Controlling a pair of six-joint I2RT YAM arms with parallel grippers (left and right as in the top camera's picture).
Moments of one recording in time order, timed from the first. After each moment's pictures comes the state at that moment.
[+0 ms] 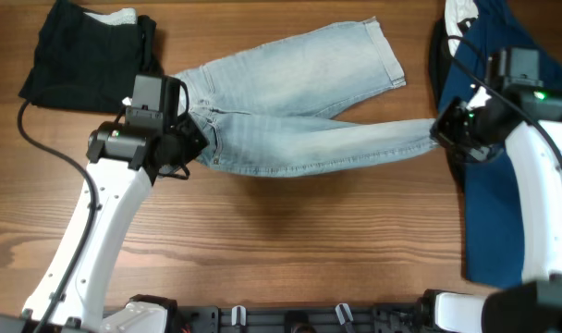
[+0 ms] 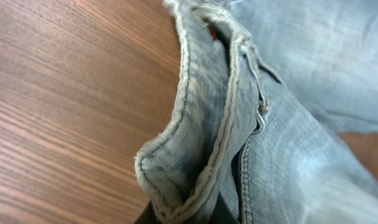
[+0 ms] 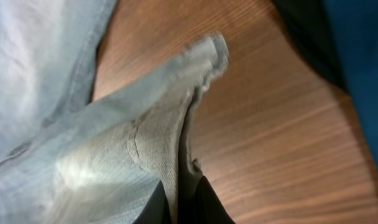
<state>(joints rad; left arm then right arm) -0.18 1.37 1.18 -0.96 0.01 -0.76 -0.14 1.49 1.39 -1.20 -0.19 0.49</state>
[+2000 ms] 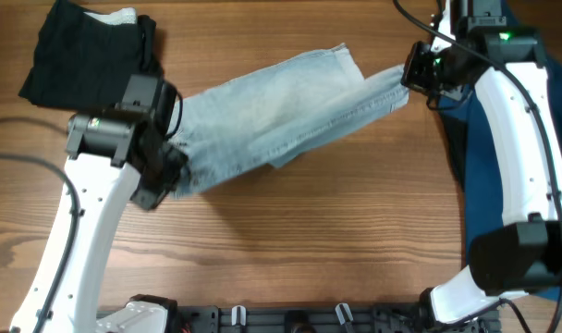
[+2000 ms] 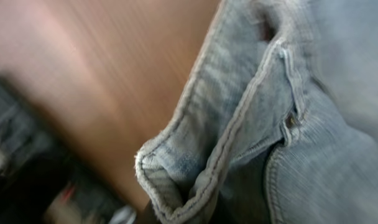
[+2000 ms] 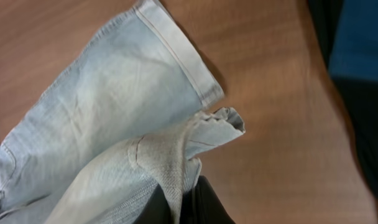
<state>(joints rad) -0.20 1.38 1.42 -1.57 -0.11 -1.19 0.04 1.77 1.79 -1.20 -0.18 0.35</state>
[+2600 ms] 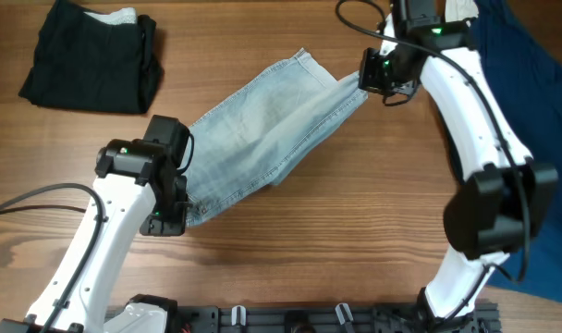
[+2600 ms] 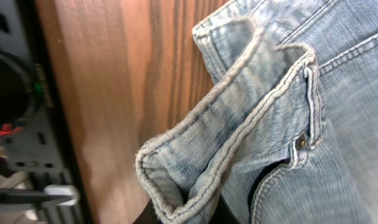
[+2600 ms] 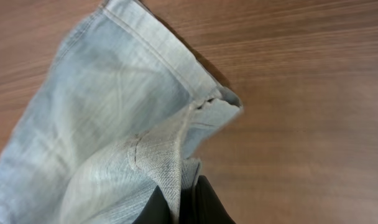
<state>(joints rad) -0.20 1.33 1.04 -1.35 -0.07 -1.76 0.17 1.99 1.79 -1.02 -0.18 0.33</state>
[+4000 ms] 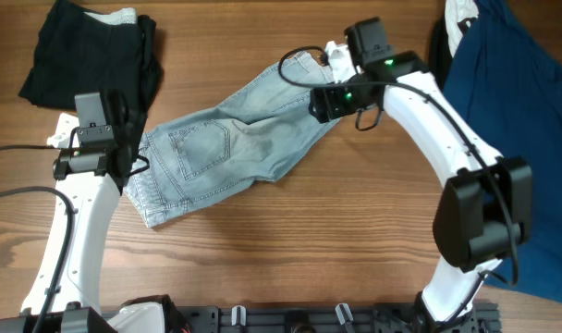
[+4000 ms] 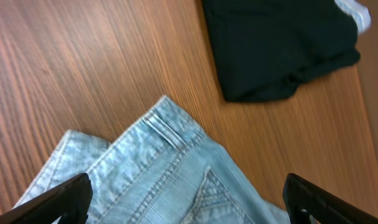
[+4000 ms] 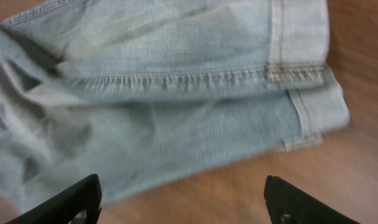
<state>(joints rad) 0.11 1.36 0.98 -0.62 -0.21 -1.12 0.32 1.95 1.56 -0.78 -0.22 -0.05</state>
